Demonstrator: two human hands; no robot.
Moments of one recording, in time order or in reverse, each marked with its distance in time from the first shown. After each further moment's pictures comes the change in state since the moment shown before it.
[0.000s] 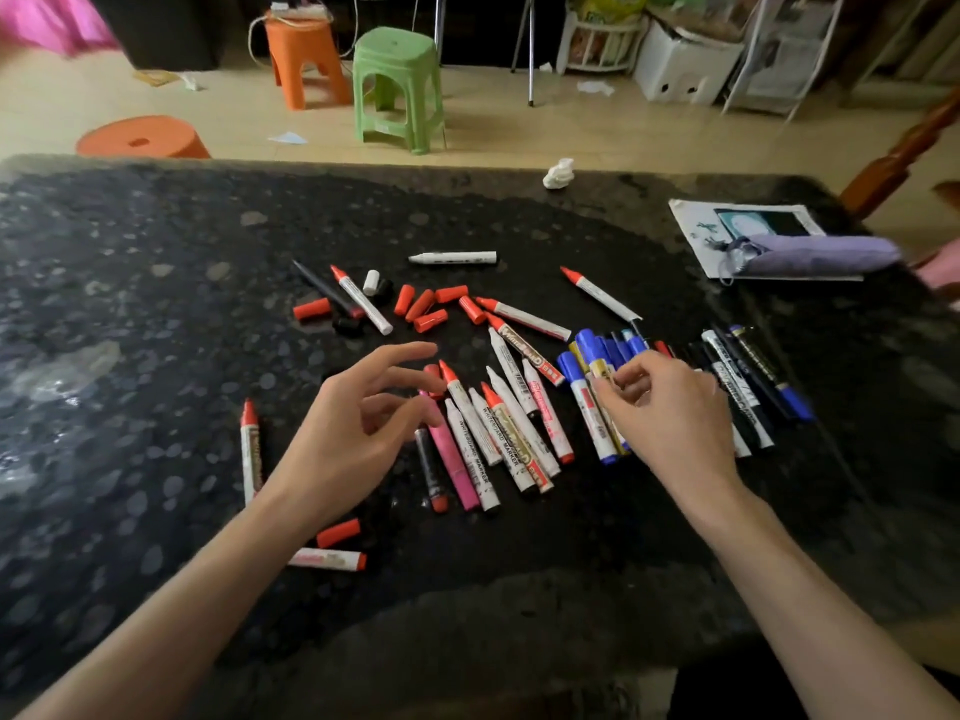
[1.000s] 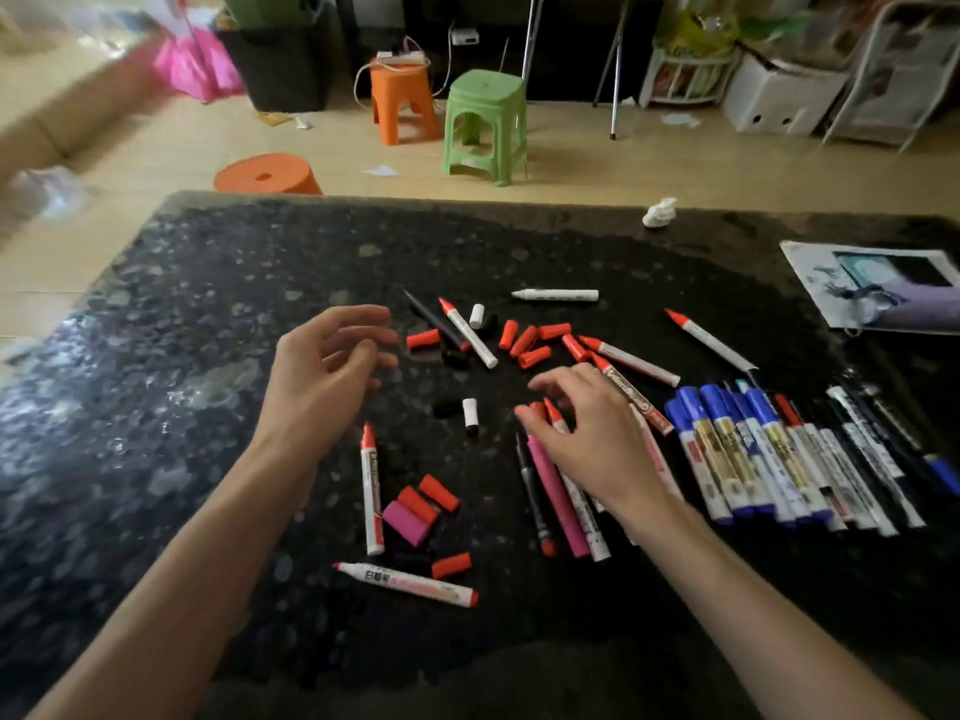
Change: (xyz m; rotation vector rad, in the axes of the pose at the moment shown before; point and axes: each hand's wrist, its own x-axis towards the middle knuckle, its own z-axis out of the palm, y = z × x) left_hand 0.026 -0.021 -0.107 -0.111 0.421 -0.112; right_hand 0.008 -0.107 0.096 0.285 -0.139 -0.429
